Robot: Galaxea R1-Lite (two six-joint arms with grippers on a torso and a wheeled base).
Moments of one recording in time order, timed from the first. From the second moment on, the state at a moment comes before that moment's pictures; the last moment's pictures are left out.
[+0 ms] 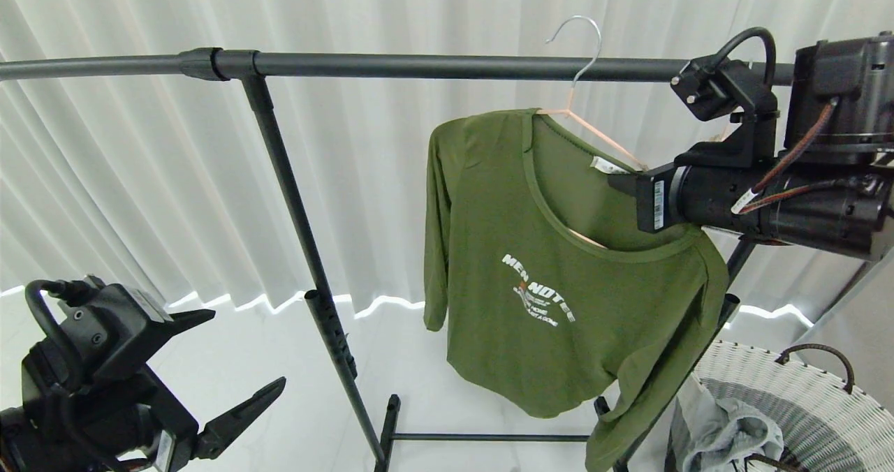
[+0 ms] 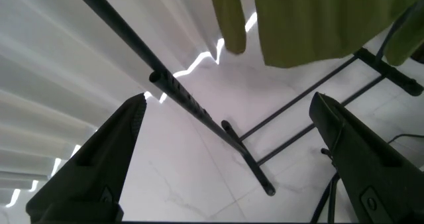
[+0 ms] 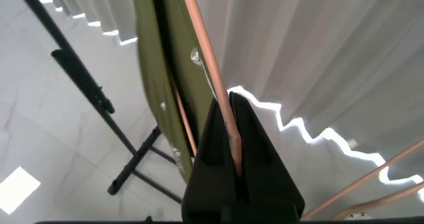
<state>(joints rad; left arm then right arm) -0.22 1.08 -0.34 -0.37 -0.20 0.50 0.64 1.57 -1.18 -0.19 -0.08 -0.02</state>
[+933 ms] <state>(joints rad) -0.25 1.07 -0.34 -0.37 -0.20 0.50 0.61 1.72 -1.30 -0.16 -0.14 -0.02</state>
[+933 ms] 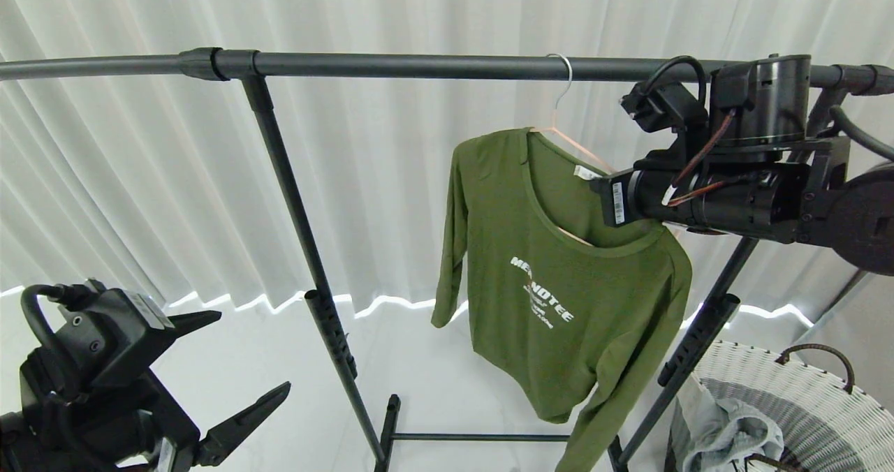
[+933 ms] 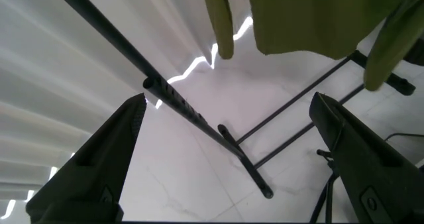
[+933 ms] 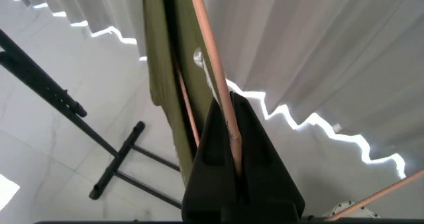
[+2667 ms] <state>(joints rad) -0.17 1.06 -0.34 -0.37 -0.19 0.49 0.27 1.20 -0.90 -0.09 -0.13 -0.34</state>
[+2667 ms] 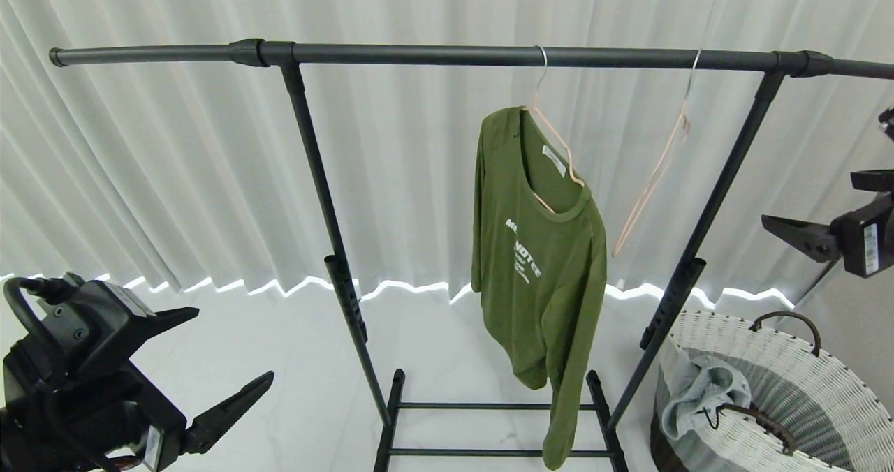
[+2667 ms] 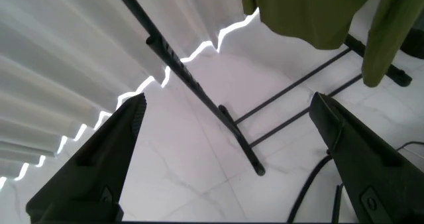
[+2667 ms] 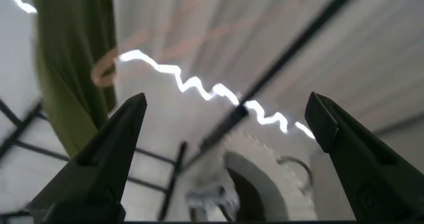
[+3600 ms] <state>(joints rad) -0.17 1.01 -0.30 -0.37 -0.19 0.49 0.12 1.14 -0.75 -0.09 -0.14 -0.41</state>
